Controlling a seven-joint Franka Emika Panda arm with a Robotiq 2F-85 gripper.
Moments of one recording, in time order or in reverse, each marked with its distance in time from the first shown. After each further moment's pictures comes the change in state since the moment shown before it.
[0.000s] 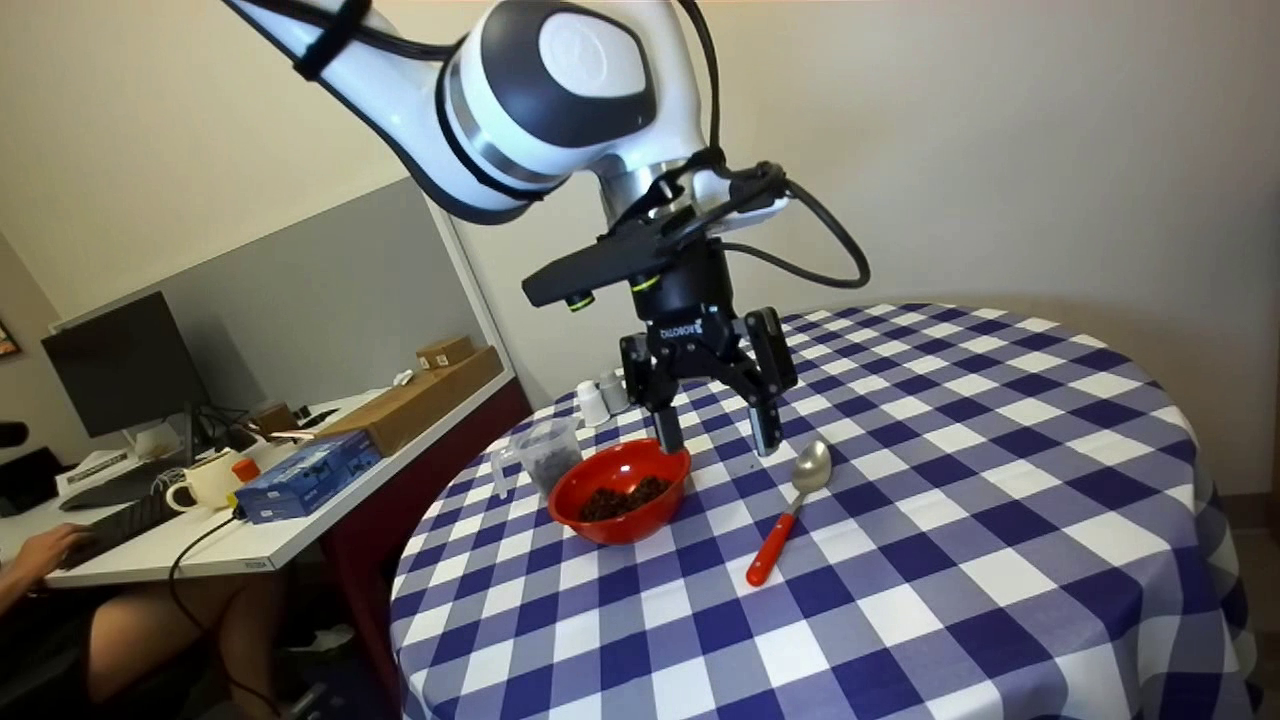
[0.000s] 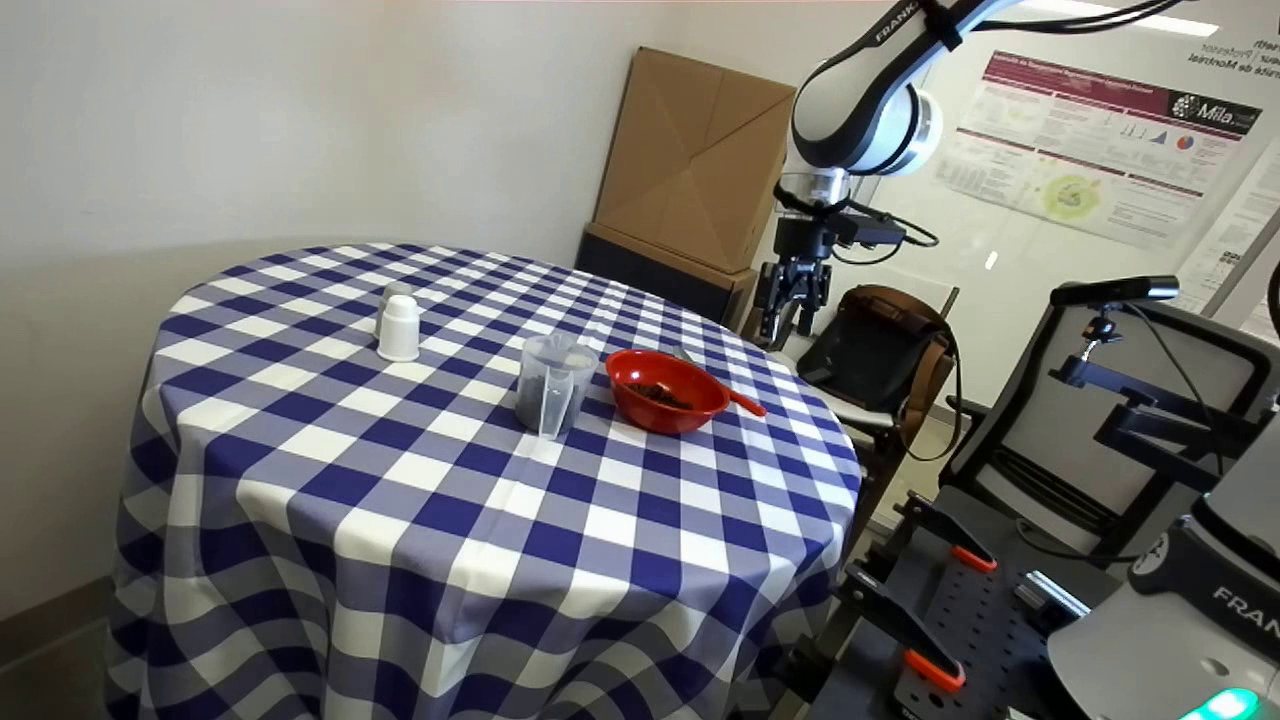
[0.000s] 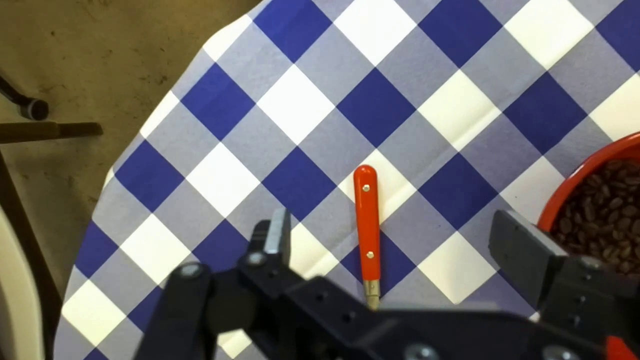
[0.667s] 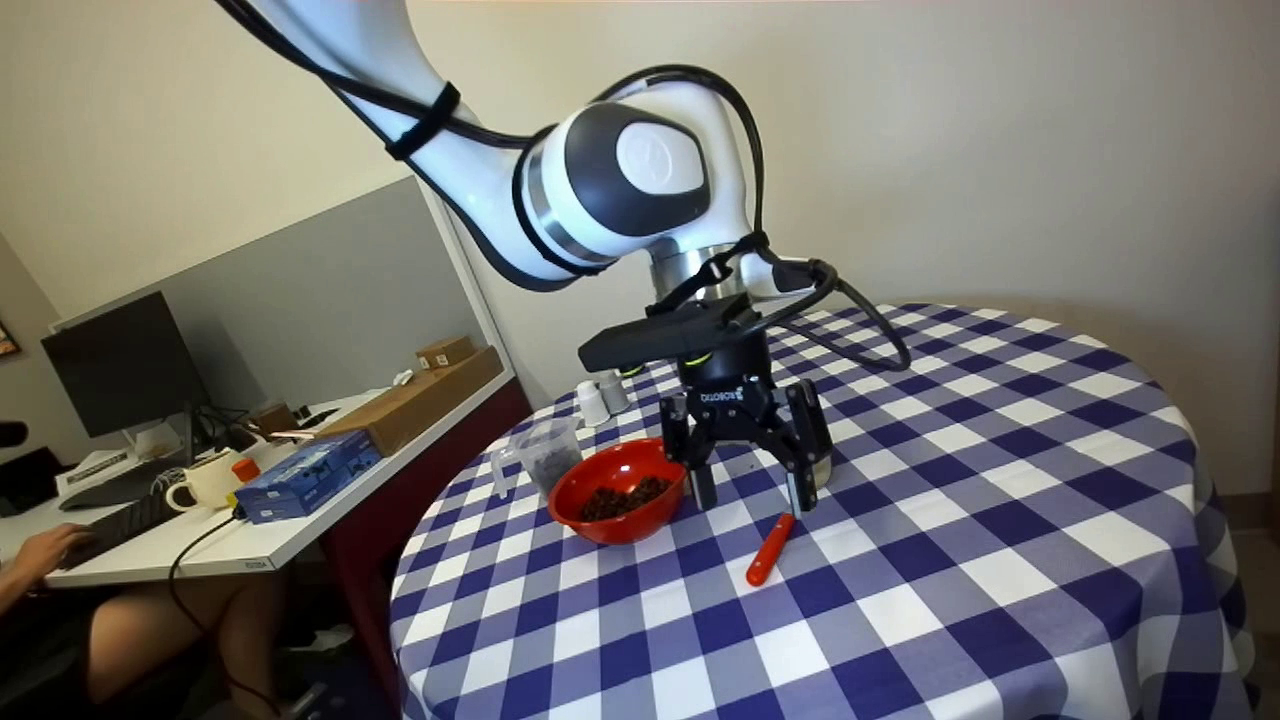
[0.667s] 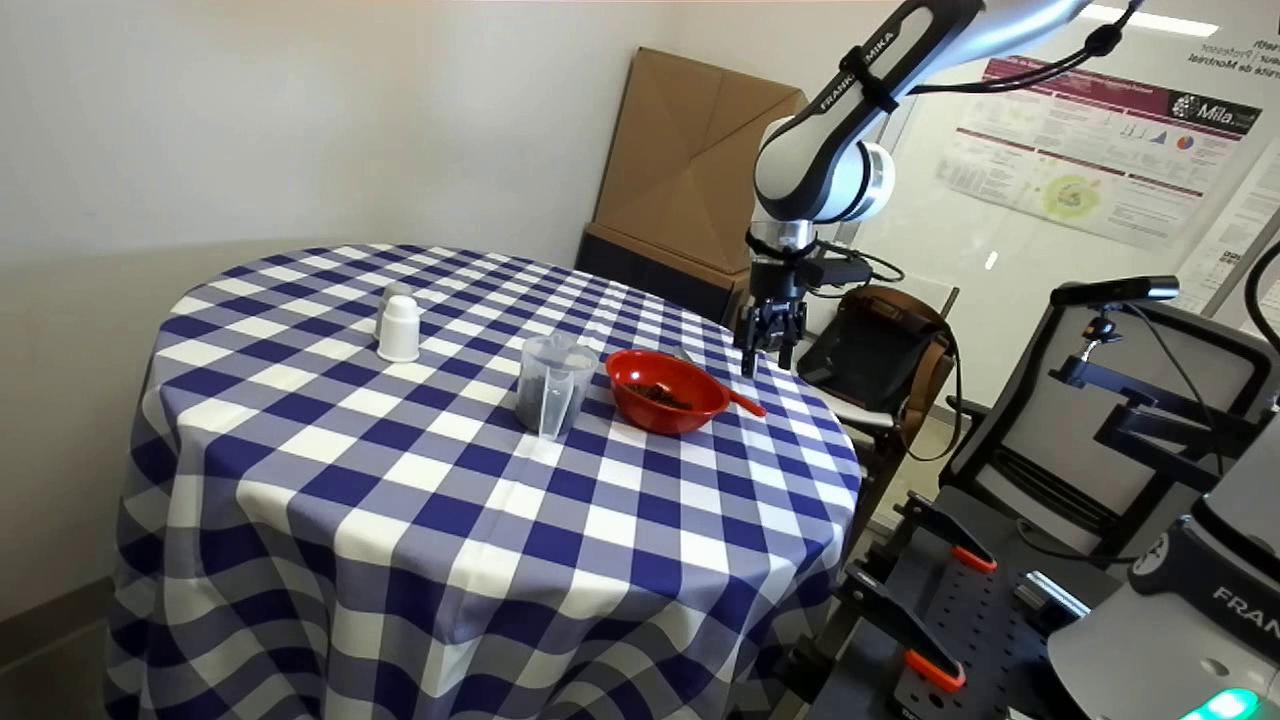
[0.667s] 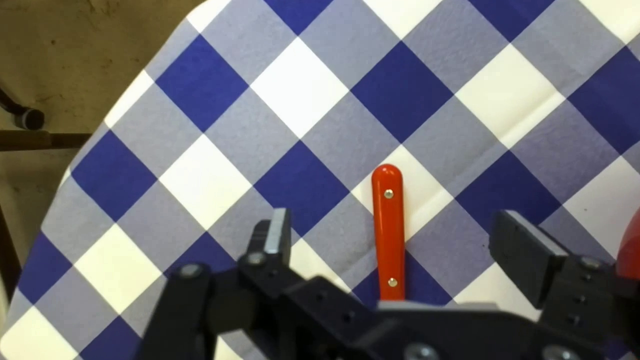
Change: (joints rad) arm -0.007 0.196 0.008 0.102 0.000 0.035 0.001
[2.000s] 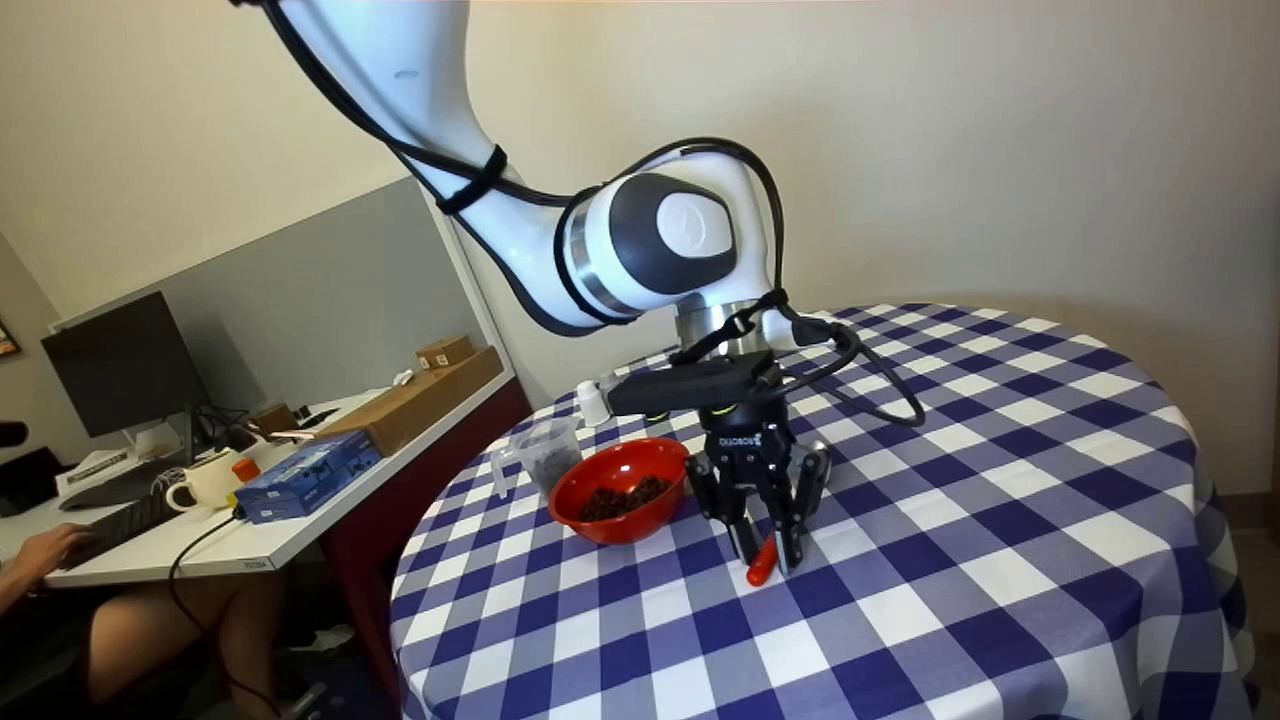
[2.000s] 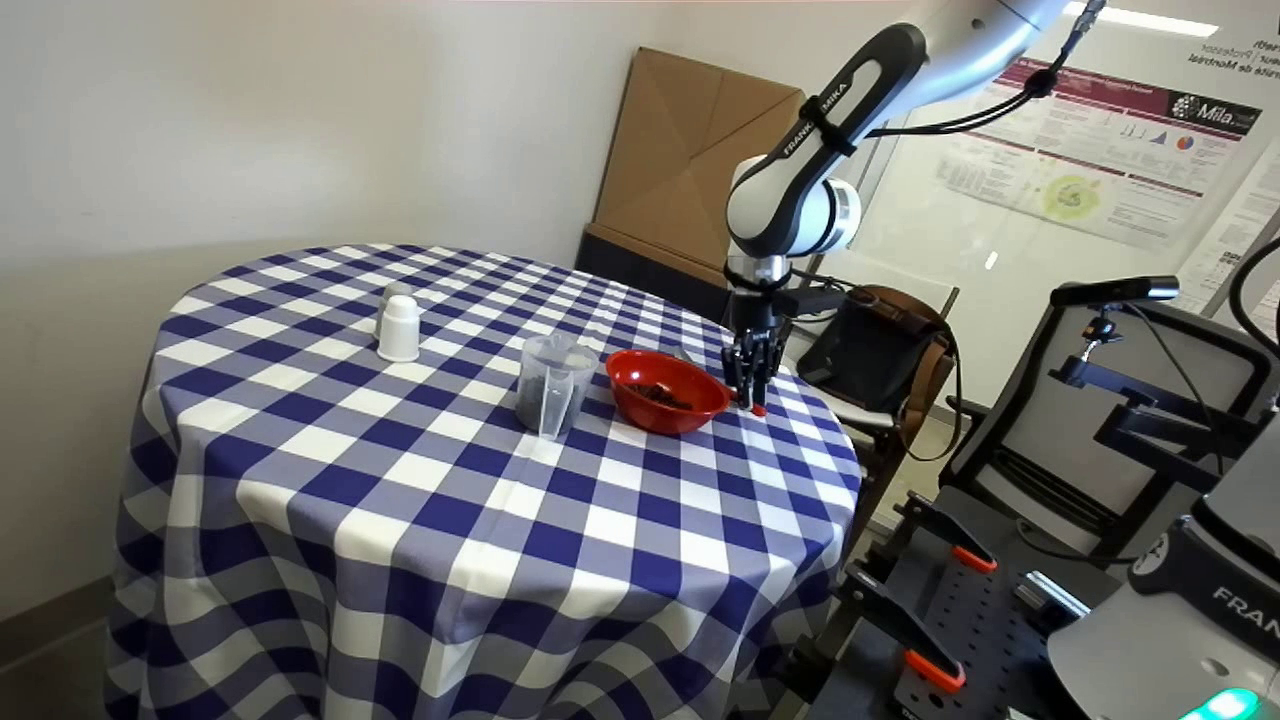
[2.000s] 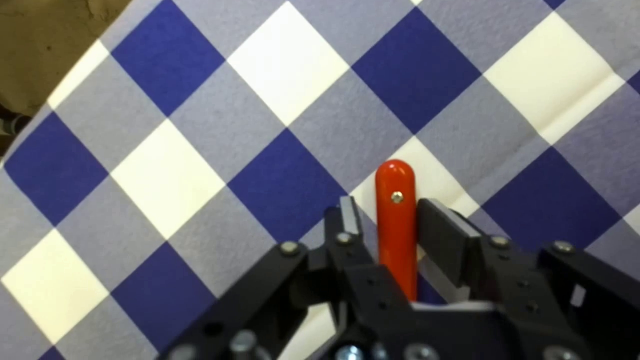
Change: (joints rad) arm 0.001 0.146 0.011 0.091 -0.001 0.000 0.000
